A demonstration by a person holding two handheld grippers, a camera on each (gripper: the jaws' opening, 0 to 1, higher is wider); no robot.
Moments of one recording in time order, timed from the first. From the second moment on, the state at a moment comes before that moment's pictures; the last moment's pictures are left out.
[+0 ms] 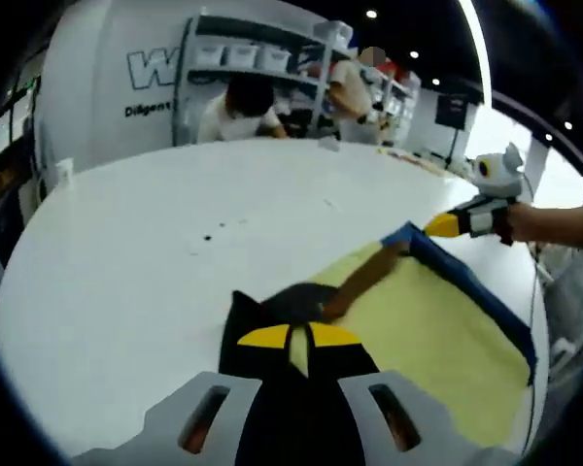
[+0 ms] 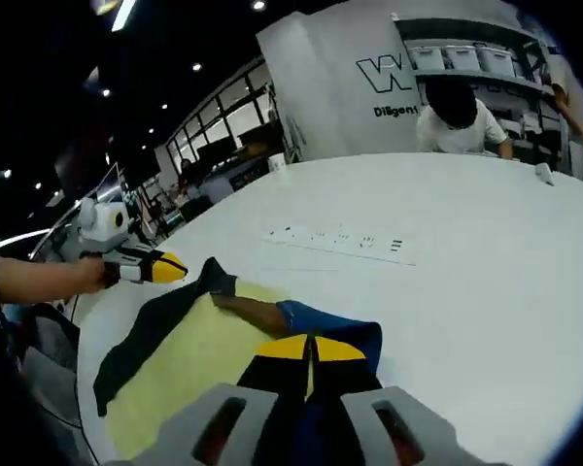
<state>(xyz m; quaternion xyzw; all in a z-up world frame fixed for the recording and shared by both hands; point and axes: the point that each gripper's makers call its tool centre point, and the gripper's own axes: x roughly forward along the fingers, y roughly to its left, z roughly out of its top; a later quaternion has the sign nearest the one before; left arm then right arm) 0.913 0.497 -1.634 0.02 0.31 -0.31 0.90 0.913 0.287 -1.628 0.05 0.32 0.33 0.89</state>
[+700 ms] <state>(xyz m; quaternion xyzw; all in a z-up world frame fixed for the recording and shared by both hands) 0.985 0.503 -1.642 0.04 0.31 -0.23 0.92 0.989 0.276 -1.618 0.13 0.27 0.22 0.93</state>
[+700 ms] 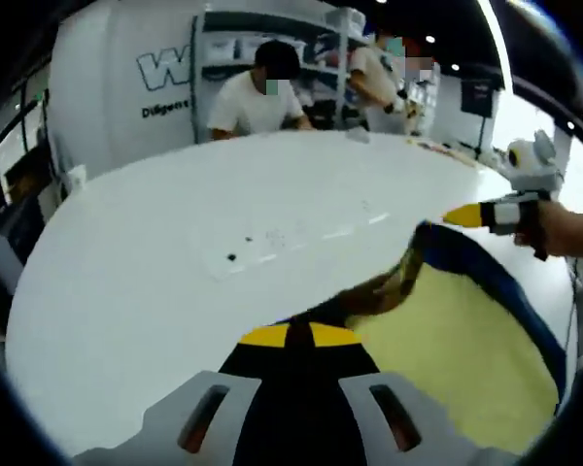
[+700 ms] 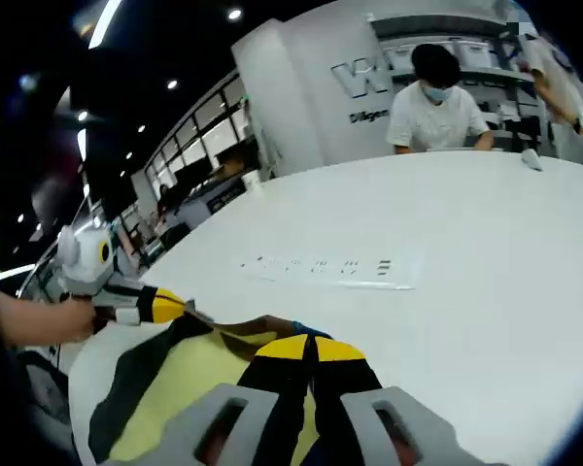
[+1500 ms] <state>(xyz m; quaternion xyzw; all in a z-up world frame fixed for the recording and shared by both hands) 0.846 0.550 -1.601 -0.02 0.27 -0.19 0.95 0.854 0.212 -1.593 0.17 0.25 0.22 0.93</state>
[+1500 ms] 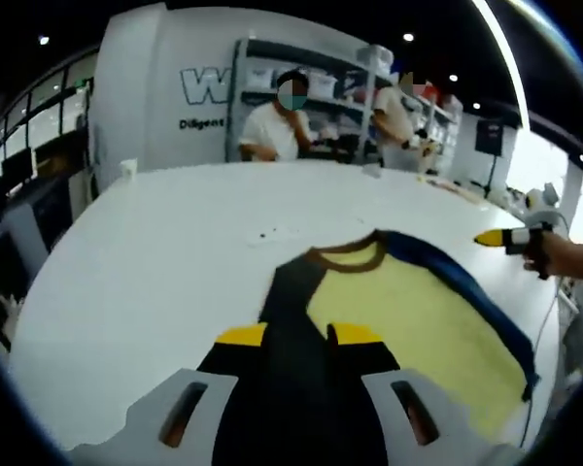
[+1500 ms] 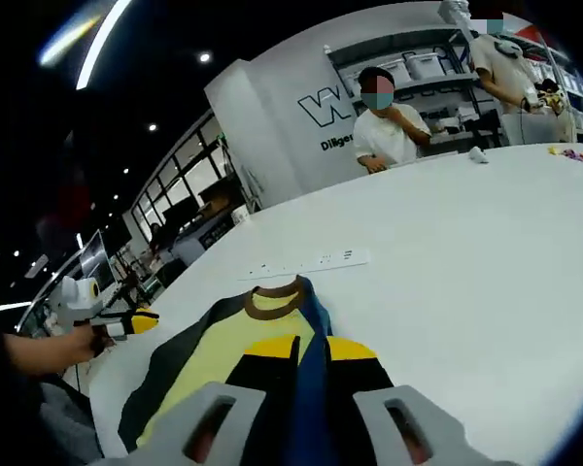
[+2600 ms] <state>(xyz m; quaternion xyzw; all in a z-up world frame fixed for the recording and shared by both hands) 0.638 0.554 -1.605 -0.06 0.32 -0.18 0.93 0.592 0.226 -1.652 0.17 0.36 0.27 0.88</state>
